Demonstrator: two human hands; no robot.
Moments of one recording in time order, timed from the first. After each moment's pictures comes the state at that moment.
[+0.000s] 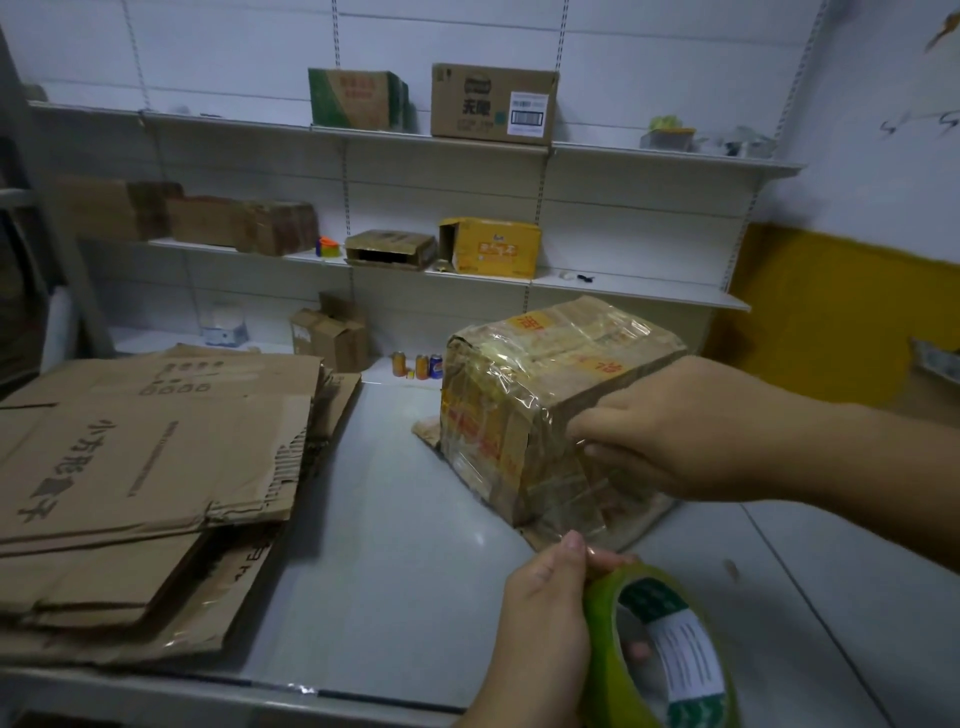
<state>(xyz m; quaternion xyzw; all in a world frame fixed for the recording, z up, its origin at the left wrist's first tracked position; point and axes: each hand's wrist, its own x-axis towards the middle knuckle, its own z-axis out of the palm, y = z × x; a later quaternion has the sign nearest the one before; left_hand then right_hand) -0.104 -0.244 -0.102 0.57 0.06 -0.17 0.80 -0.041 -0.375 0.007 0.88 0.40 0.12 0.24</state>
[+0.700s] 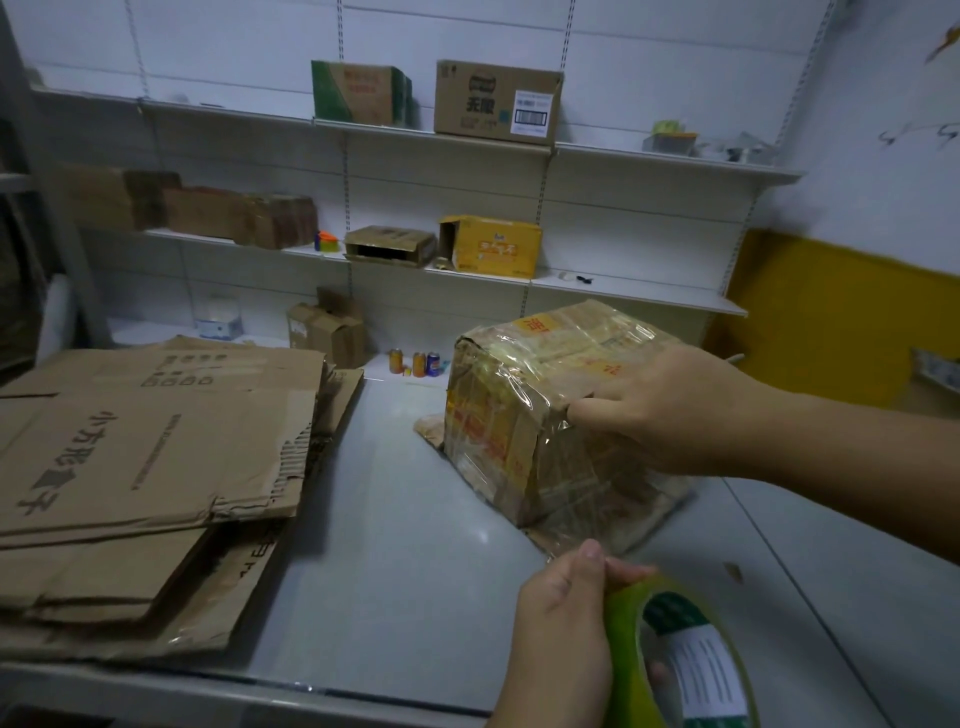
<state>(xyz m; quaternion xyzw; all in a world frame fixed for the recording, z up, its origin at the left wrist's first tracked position) -0.112 -0.243 -0.102 0.57 0.06 -0.18 0.80 0.001 -0.386 -0.006 0.82 0.46 0.22 0.26</state>
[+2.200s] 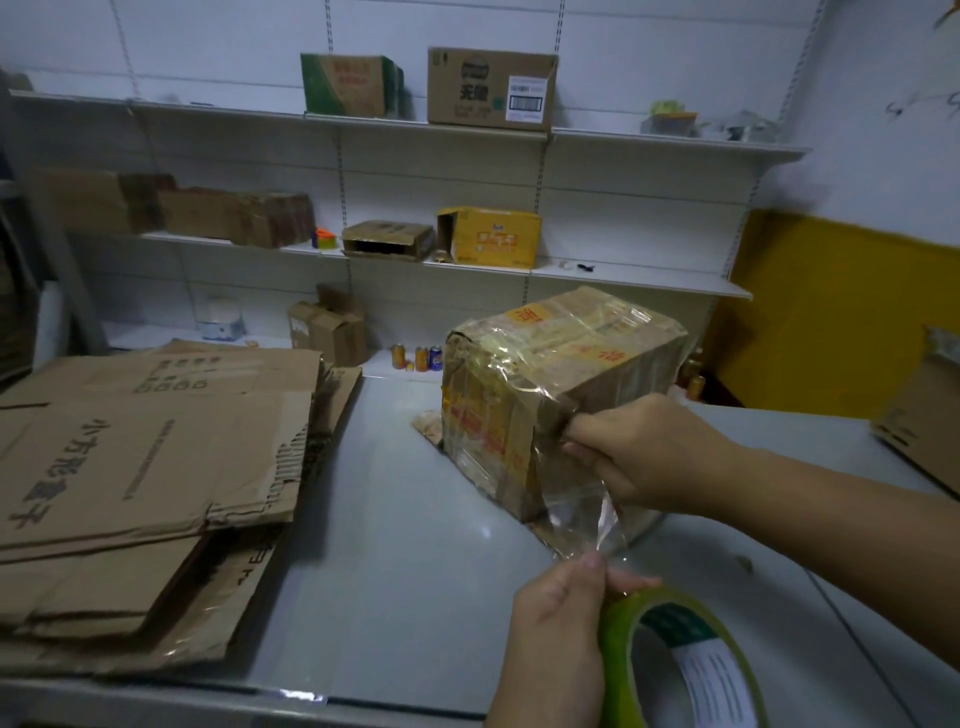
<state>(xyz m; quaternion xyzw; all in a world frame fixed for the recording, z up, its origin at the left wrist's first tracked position) -0.103 -0.238 -0.121 0.62 0.00 -0.12 0.77 0.002 -0.379 -0.059 0.87 0.42 0.25 0.08</state>
